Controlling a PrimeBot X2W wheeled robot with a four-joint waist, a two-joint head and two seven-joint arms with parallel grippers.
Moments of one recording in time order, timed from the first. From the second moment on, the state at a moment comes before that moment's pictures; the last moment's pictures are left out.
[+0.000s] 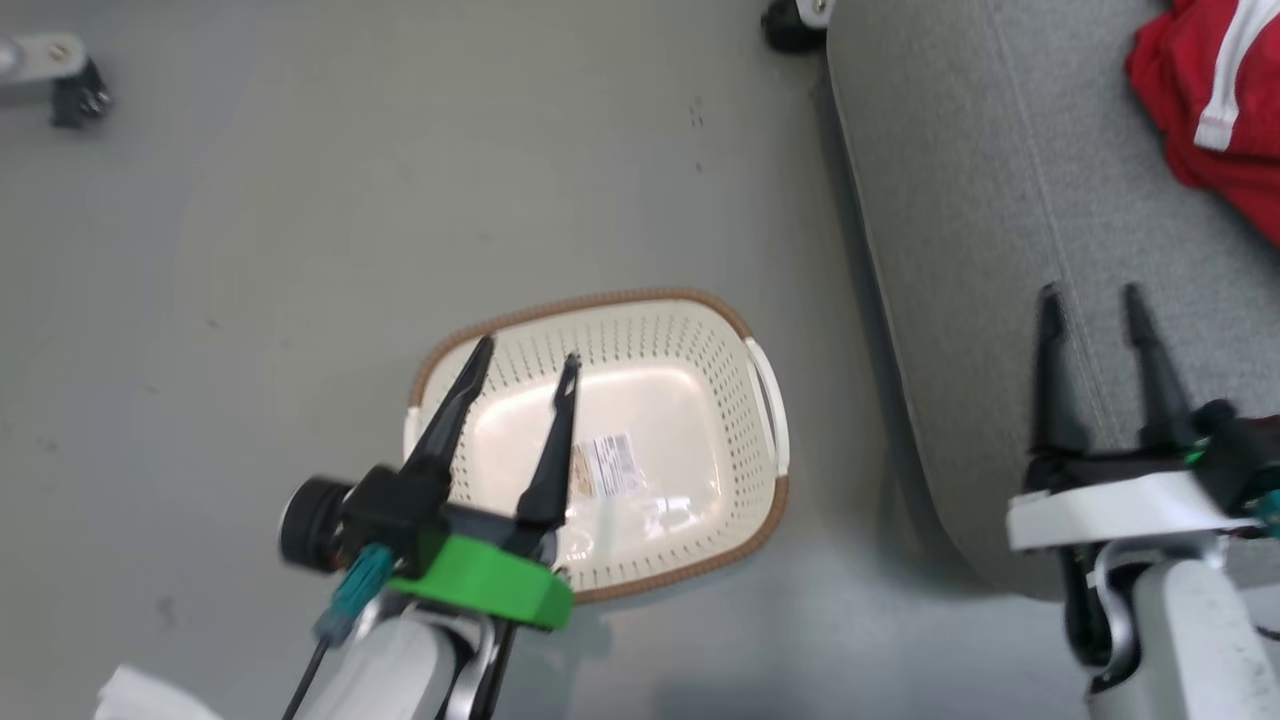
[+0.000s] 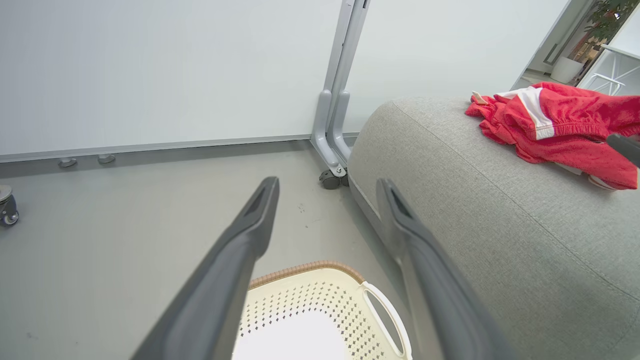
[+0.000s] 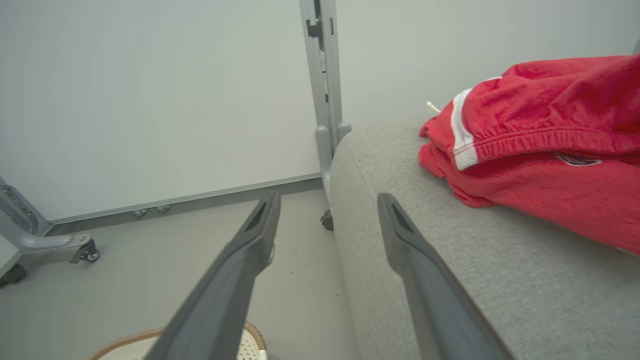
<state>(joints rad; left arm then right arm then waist) -0.29 0.20 -0.59 0.09 -0.44 0.15 -0.26 -0.16 -0.05 -0.10 0.05 0.19 0.13 -0.26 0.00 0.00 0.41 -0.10</state>
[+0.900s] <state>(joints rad) 0.36 0.07 -0.04 -0.06 -0.13 -0.03 -0.26 0.17 -0.08 0.07 0.07 0.15 0.13 -0.26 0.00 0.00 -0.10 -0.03</state>
